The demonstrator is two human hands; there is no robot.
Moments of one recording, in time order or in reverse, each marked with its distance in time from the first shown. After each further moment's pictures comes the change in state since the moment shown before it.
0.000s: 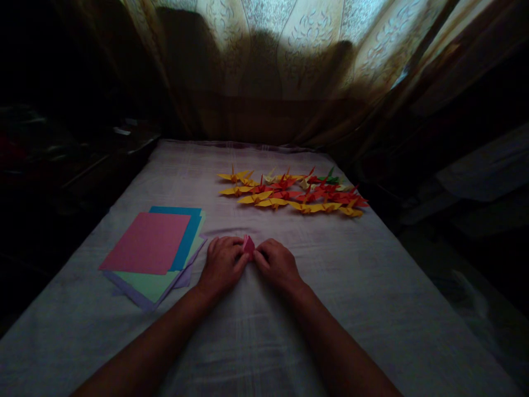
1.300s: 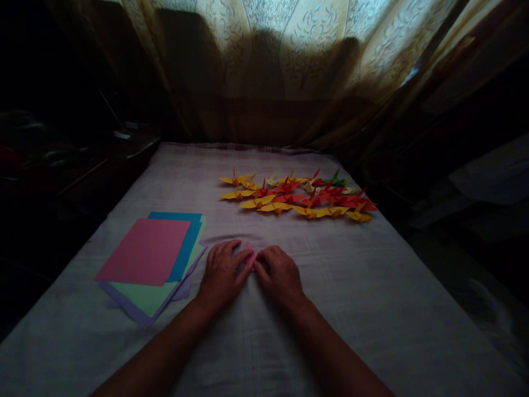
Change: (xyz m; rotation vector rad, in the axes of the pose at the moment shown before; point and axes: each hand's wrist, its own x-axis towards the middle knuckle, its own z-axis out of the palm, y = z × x) left_hand -0.003 -0.005 0.005 0.117 0.010 -0.001; right_hand -0.004 -0.003 0.008 0.002 0.073 0.008
